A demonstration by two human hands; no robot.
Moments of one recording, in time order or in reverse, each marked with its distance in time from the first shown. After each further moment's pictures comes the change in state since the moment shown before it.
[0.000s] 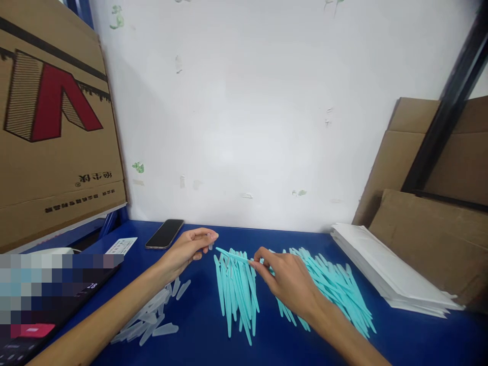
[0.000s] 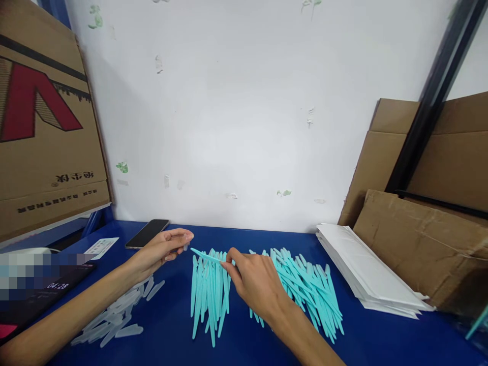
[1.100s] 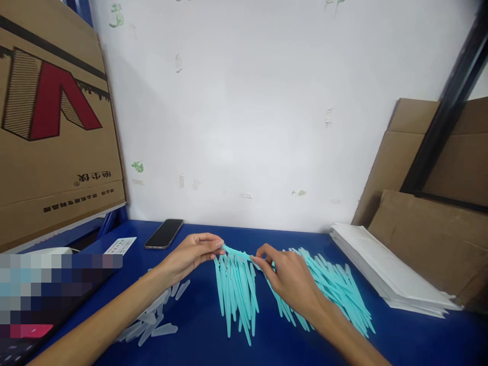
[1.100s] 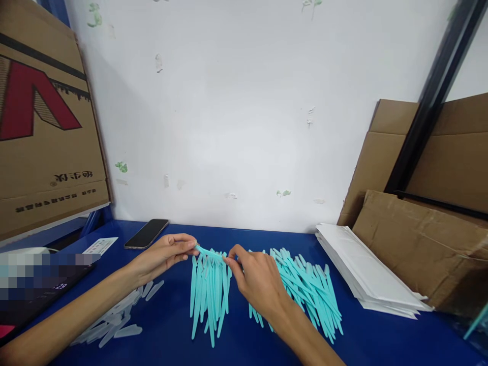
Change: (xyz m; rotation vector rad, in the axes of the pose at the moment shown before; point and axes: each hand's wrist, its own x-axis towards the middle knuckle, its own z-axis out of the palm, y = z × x) left_hand -0.001 -0.009 0.004 -0.171 -0.158 -0.018; right_hand 0.002 0.001 -0.002 0.066 0.041 0.072
